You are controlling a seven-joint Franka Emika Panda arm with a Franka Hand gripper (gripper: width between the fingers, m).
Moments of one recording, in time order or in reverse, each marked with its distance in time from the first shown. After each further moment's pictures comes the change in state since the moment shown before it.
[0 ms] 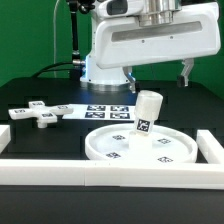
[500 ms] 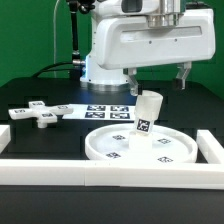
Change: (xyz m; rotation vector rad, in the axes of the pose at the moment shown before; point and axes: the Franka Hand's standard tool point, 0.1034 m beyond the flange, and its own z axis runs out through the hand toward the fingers) arm 0.007 0.007 0.002 -0.081 0.024 -0.387
